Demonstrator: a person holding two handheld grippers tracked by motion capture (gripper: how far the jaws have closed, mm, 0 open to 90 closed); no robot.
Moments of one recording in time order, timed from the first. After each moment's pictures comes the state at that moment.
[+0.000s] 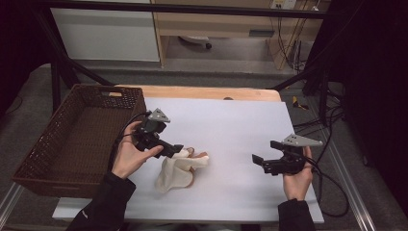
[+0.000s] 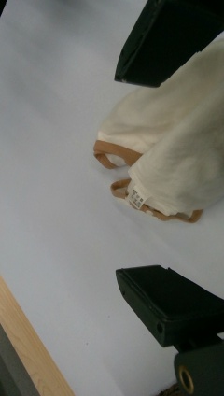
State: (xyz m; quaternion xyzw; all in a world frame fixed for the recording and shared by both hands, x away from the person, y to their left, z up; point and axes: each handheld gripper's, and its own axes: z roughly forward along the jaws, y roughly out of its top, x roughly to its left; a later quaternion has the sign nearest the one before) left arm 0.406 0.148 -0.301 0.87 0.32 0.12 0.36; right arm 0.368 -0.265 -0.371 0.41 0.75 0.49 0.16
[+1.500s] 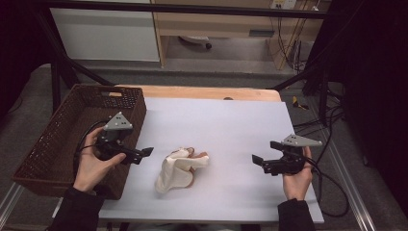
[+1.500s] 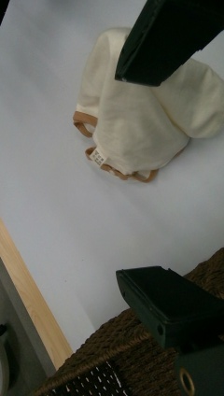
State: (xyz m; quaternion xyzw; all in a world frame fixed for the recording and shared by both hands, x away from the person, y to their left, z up) left arm 0.372 0.228 -0.298 0.84 0.34 0.17 0.38; right arm 0.368 -0.265 -0.373 0.41 0.76 0.48 0.16
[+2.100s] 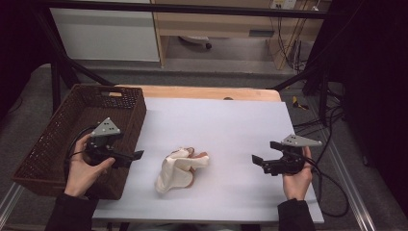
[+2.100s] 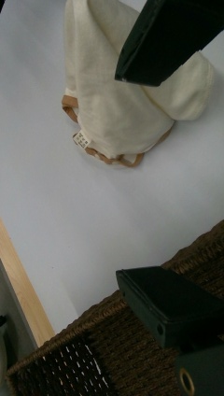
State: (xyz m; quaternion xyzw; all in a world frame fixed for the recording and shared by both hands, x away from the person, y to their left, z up) left arm 0.369 0.256 -0.316 0.83 0.35 0.17 0.39; right arm 0.368 -0.265 -0.373 0.41 0.76 0.48 0.16
